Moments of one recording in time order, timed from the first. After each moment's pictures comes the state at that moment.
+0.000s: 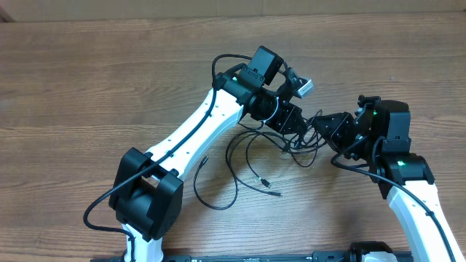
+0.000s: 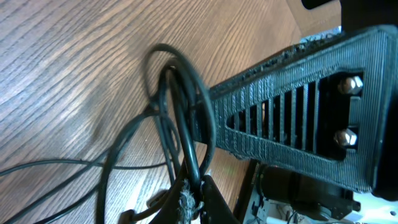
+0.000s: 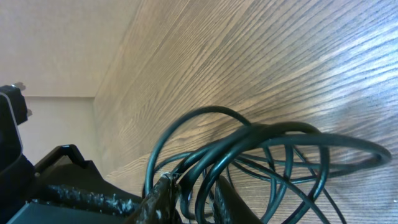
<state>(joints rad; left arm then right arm) -0.64 1.97 1.68 -0.80 0.81 -0.08 0.02 1.12 0.77 -0.41 -0.54 0.83</state>
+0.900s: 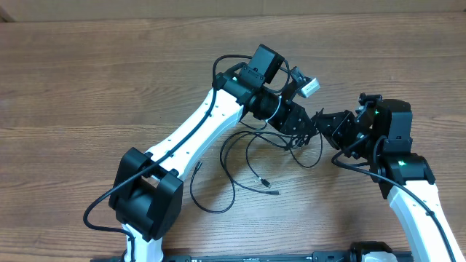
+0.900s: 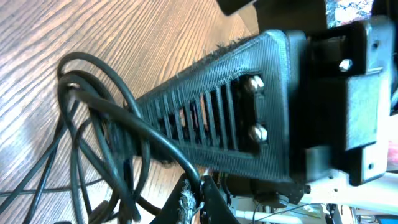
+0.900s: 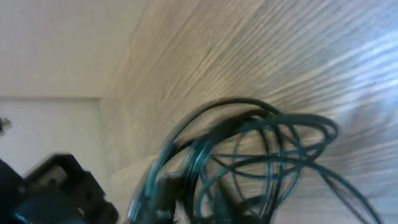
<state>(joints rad) -0.63 1.97 1.68 -0.75 0.99 -0.07 0.01 1.12 0.77 -0.39 -0.56 0.83</state>
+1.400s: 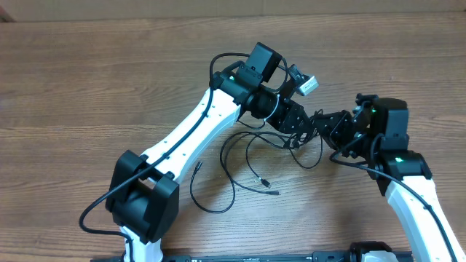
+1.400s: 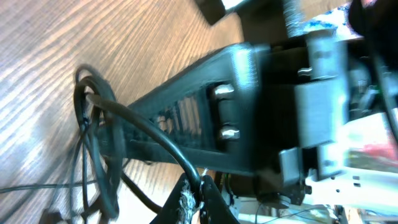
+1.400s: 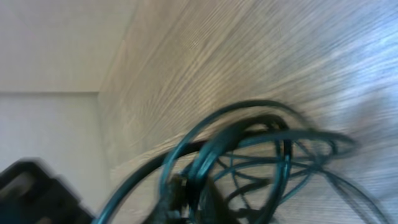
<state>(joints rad) -0.63 1.94 1.68 -0.76 0.95 -0.07 0.03 1.17 0.77 -0.38 -0.57 0.84</state>
